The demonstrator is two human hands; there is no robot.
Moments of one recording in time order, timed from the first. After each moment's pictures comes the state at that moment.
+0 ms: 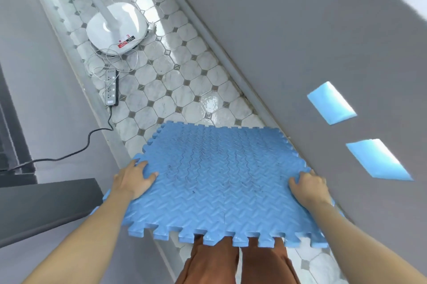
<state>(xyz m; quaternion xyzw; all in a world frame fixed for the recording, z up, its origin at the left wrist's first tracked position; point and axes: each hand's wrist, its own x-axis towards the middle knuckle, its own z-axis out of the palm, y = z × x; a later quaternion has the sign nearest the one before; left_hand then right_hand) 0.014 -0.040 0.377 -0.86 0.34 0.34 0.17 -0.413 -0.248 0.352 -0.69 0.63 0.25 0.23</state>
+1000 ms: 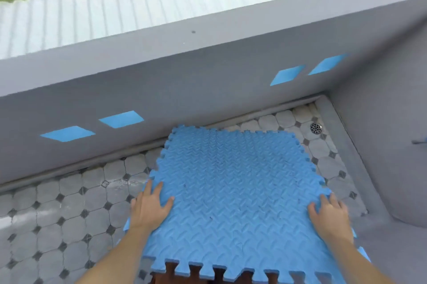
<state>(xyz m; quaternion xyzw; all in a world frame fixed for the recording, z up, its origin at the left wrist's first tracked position) -0.419 -0.094 0.467 -0.46 0.82 0.21 0.26 -0.722 0.244 0.507 -0.11 0.96 0.05 0.25</state>
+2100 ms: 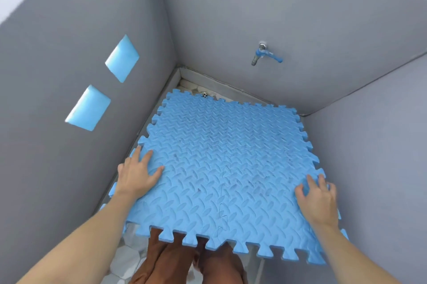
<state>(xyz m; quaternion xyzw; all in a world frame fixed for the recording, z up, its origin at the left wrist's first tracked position) -0.886 0.041 0.386 -0.03 0.97 0.07 0.24 -0.770 0.494 0.395 0.27 0.95 -0.06 0.11</state>
